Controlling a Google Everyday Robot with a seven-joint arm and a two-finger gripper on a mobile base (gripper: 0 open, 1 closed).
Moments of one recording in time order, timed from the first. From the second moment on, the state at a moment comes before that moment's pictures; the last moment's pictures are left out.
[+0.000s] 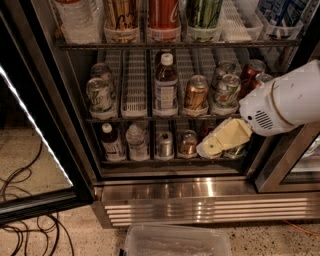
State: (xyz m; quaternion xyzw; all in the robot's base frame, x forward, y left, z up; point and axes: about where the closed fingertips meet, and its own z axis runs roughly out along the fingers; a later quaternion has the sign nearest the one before) arm 0.472 -0.145 0.895 -0.39 0.86 0.11 0.31
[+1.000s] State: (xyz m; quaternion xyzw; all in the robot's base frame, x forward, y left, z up) arm 0.526 -0.130 0.889 -0.30 0.86 0.11 0.40
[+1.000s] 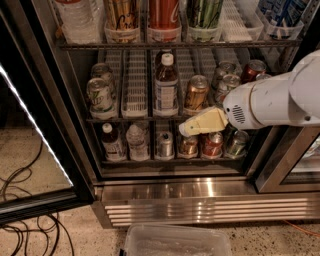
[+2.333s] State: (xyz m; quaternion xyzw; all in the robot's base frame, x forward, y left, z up) arm 0.565 -0.128 0.875 -0.18 0.83 0.07 0.53
